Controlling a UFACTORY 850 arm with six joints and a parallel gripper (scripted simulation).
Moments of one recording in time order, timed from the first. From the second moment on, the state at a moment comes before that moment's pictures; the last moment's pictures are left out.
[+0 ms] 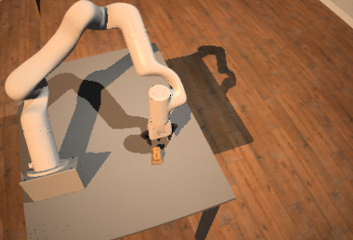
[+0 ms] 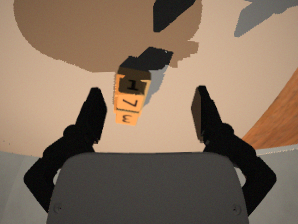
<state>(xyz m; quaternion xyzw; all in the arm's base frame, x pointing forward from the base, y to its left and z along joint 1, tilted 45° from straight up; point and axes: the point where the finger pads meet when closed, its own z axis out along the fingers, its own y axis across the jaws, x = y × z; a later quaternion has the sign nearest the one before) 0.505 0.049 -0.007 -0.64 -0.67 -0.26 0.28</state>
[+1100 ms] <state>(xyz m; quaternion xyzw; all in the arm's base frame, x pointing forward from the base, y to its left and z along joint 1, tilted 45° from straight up) 0.522 0.095 0.025 -0.64 -0.67 -0.26 0.28</state>
